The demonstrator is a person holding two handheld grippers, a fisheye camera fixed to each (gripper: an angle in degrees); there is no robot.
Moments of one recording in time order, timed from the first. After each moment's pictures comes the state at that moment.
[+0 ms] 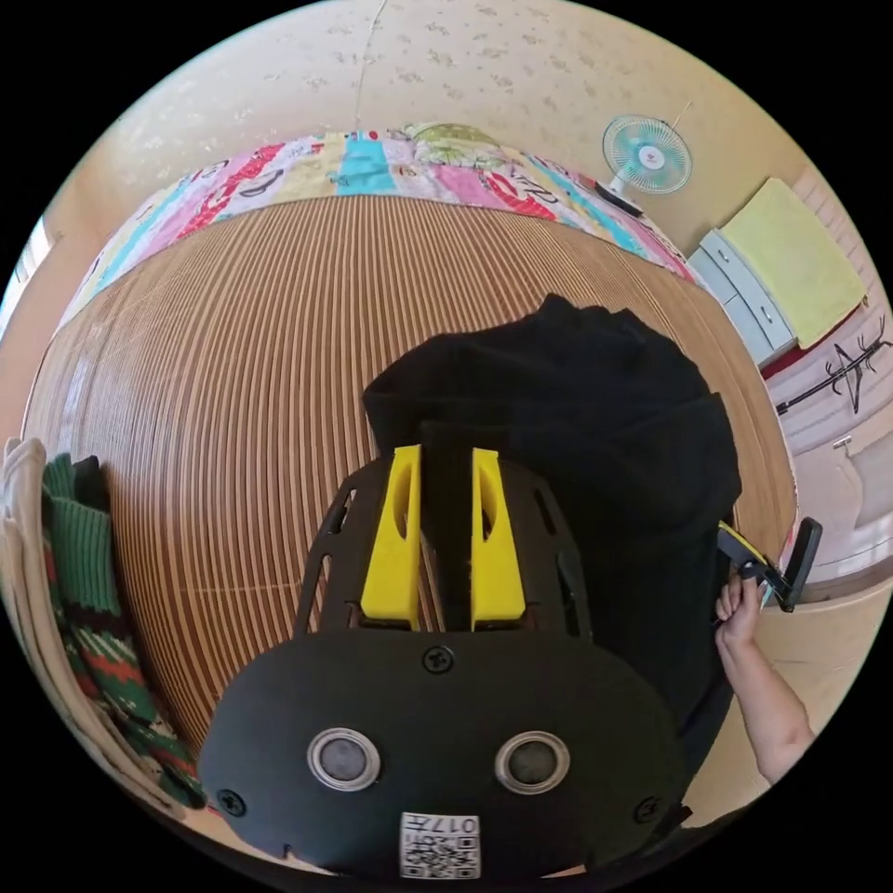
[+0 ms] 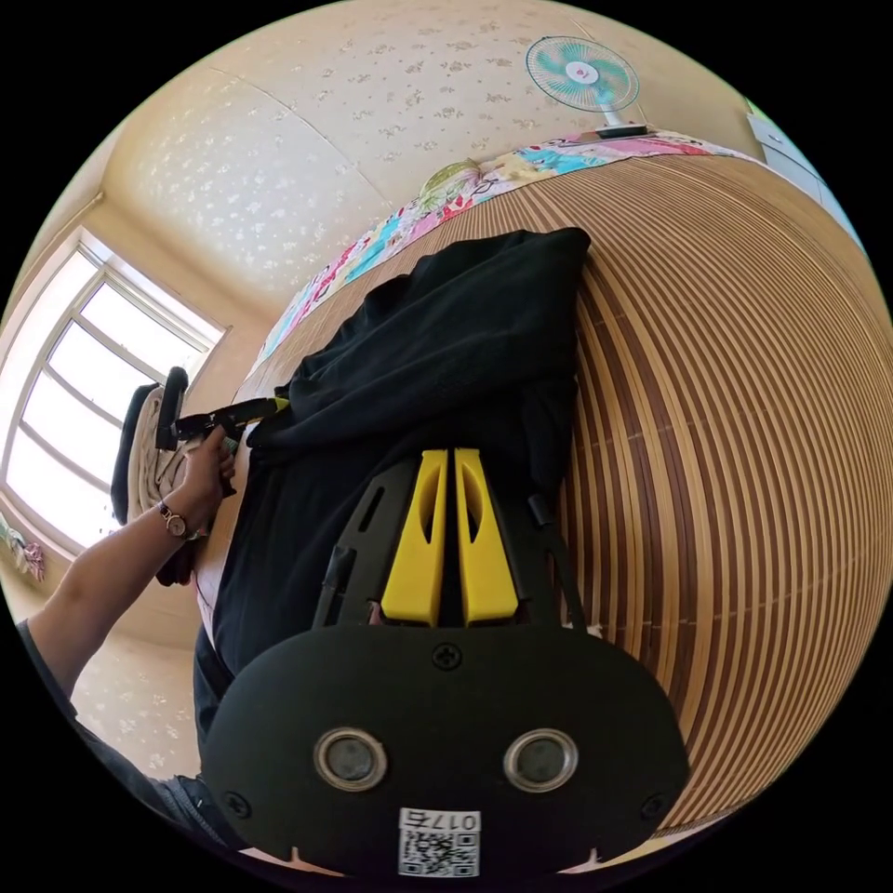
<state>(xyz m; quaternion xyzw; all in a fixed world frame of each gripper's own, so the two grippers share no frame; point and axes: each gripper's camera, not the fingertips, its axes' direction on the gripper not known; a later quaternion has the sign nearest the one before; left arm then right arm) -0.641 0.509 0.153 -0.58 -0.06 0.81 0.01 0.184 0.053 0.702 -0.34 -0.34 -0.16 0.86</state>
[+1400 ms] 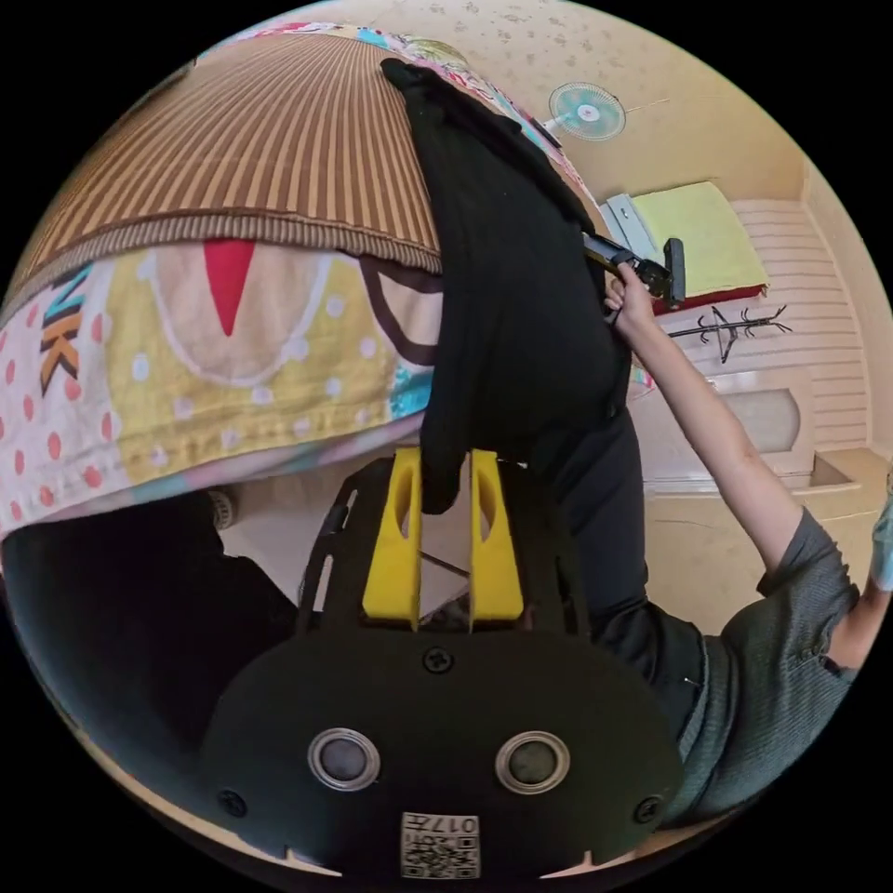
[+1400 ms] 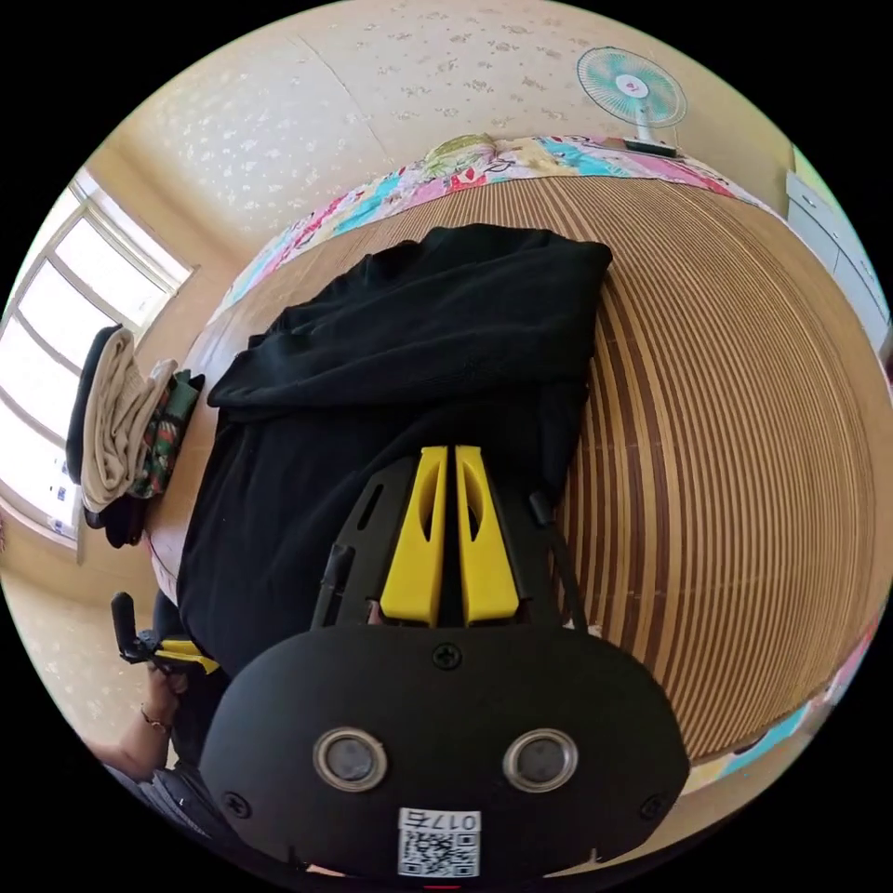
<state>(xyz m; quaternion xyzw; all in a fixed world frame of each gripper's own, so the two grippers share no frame) -0.565 0.164 0.185 -0.79 -0.19 0.58 -0.01 0.137 0.091 0.651 -0.34 -0.23 -0.28 0.87</state>
